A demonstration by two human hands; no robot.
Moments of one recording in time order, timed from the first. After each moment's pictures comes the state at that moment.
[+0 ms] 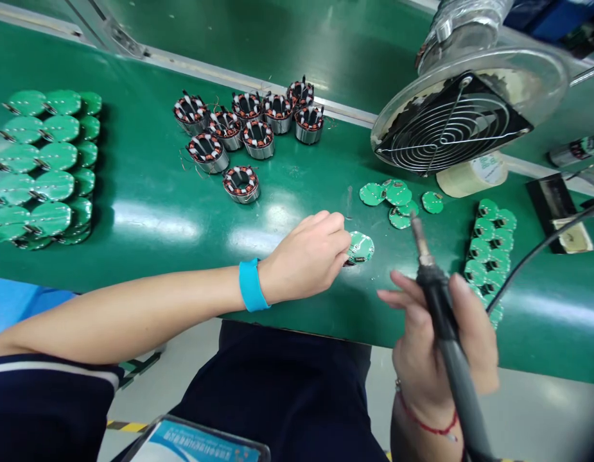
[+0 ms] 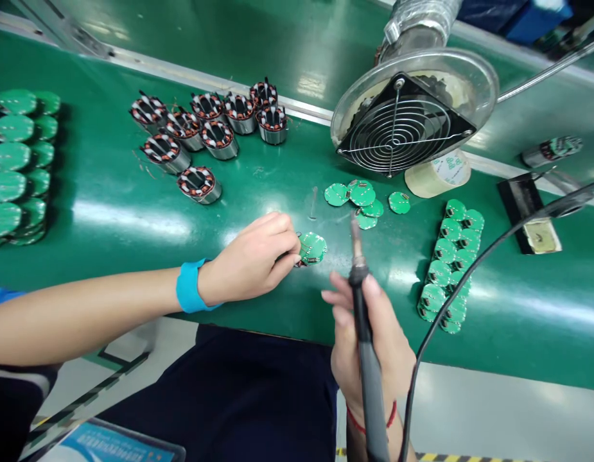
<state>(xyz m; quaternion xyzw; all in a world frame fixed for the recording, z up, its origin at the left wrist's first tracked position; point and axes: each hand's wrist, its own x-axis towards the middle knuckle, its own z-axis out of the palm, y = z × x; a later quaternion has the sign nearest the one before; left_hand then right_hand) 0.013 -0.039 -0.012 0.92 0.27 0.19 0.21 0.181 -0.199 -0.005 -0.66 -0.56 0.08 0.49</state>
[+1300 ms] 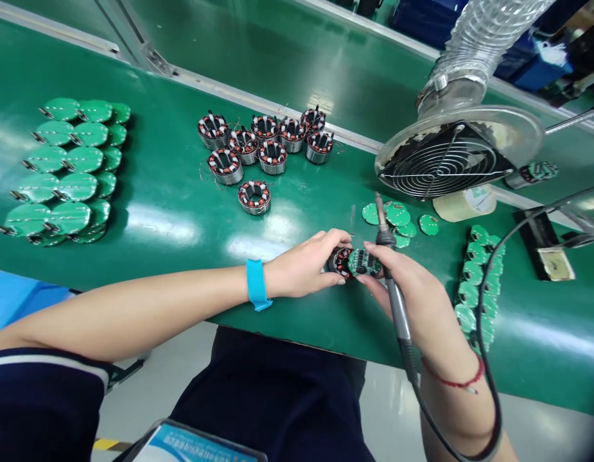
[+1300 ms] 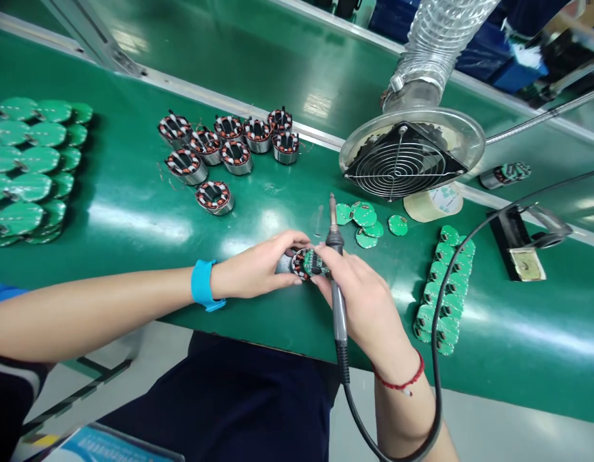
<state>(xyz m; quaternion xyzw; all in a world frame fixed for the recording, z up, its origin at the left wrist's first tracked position) 0.002 -0.026 -0.031 0.79 0.28 0.19 0.51 0.222 -0.115 0.009 -0.56 -0.78 0.13 0.25</state>
